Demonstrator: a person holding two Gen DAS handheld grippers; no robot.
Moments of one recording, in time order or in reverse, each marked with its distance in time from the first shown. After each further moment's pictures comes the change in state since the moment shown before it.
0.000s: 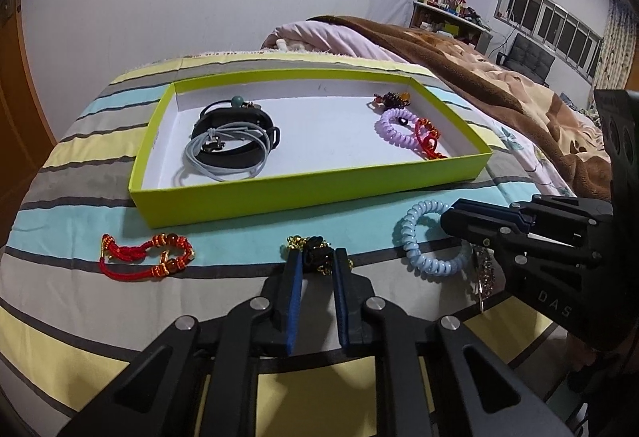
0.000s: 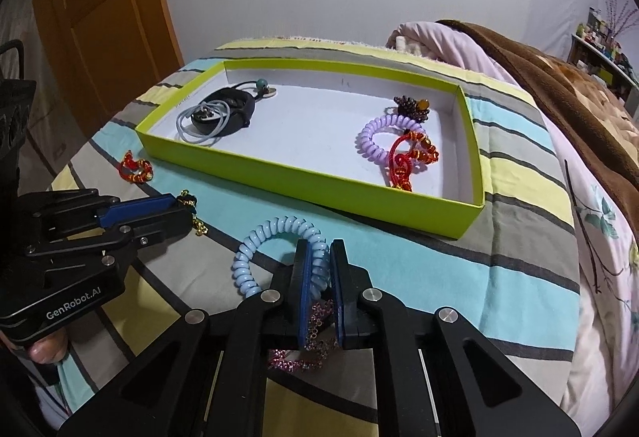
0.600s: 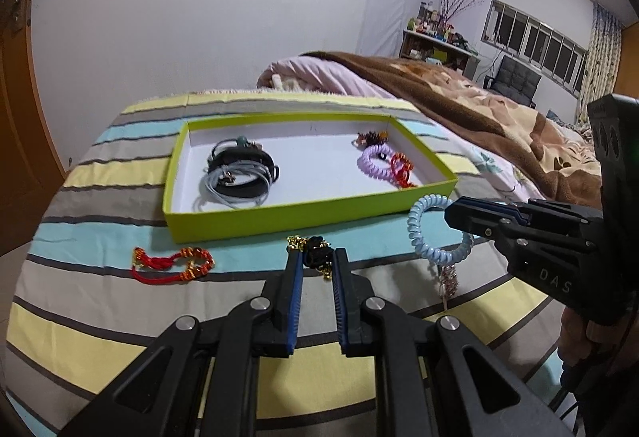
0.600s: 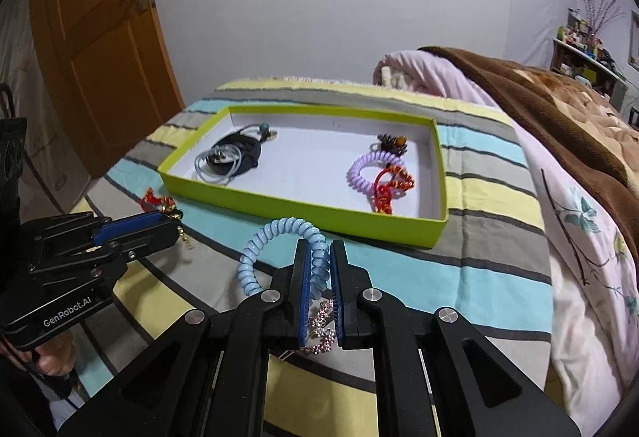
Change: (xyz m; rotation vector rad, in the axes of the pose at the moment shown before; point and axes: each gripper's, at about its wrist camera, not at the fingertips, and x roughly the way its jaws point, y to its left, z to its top) left arm -0.047 0.000 0.000 0.005 -0.117 -0.021; right arm -0.047 0.003 0.002 0.063 -0.119 -0.016
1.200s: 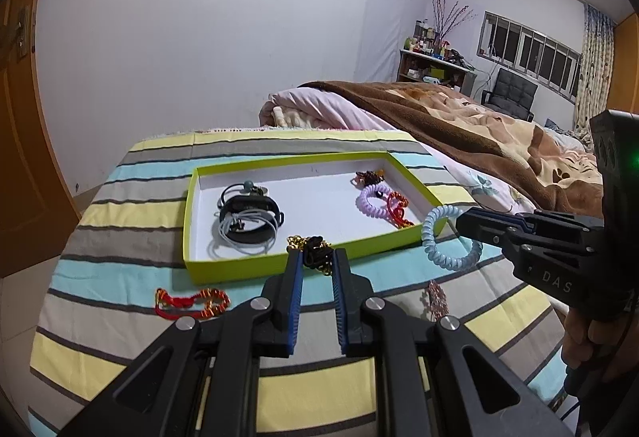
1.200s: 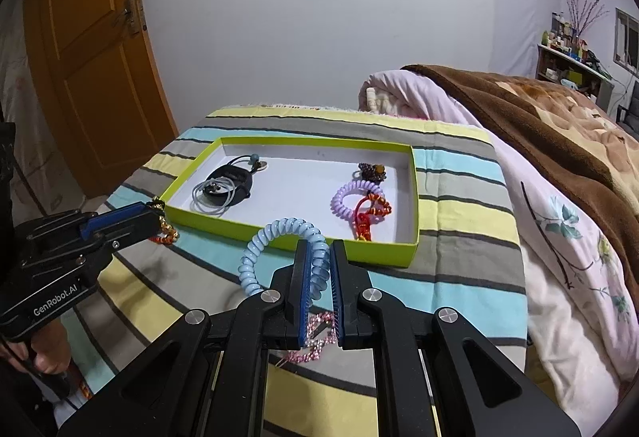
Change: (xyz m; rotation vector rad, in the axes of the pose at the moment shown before) left arm -0.017 -0.003 0.022 0.033 -0.081 0.018; right arm -0.017 -0.008 0.014 0.022 -0.050 -0.031
